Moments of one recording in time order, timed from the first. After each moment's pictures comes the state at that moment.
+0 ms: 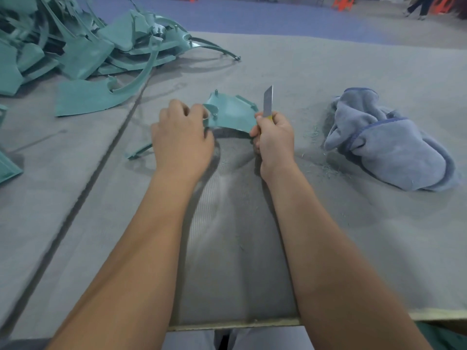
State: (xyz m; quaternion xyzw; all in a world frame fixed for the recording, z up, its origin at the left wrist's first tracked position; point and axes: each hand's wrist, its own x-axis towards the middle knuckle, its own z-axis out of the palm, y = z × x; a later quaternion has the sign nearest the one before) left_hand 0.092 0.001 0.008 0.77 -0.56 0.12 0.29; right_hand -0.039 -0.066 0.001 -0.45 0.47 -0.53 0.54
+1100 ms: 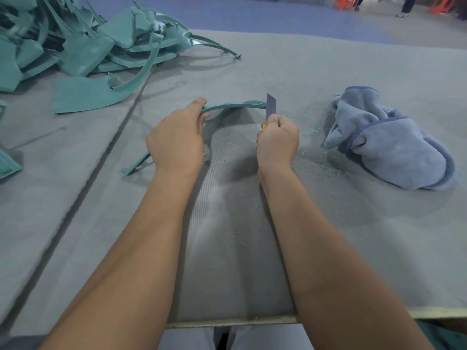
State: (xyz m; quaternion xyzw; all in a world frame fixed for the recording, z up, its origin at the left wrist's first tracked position) left_hand 0.096 -0.003 0.001 0.77 -0.53 0.14 0.32; right_hand -0.034 -0.069 -0.011 -0.47 0.55 -0.57 0.38
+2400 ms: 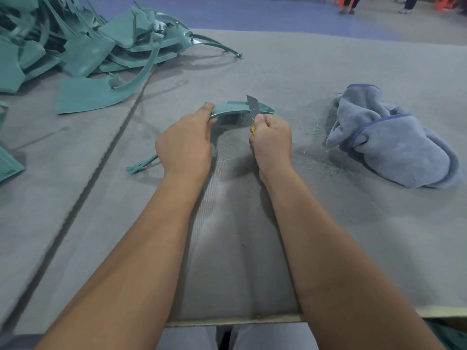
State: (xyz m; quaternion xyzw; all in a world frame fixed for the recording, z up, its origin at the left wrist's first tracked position) left_hand 0.088 -0.004 -0.005 0.78 -0.55 0.13 0.28; right_hand -0.031 -0.071 -0.018 -0.58 0.50 -0.52 0.38
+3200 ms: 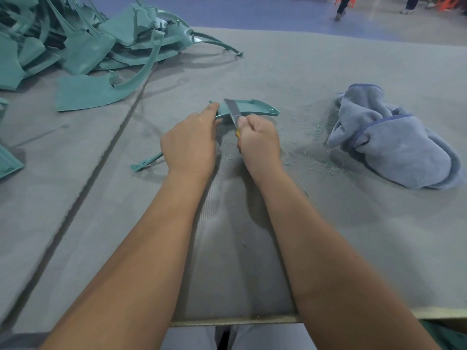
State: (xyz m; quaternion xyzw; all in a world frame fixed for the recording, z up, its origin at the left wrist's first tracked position) left_hand 0.086 -0.010 -0.008 0.78 -0.55 0.14 0.26; right_hand -0.020 -0.054 -0.013 -0.66 0.49 -0.46 0.34
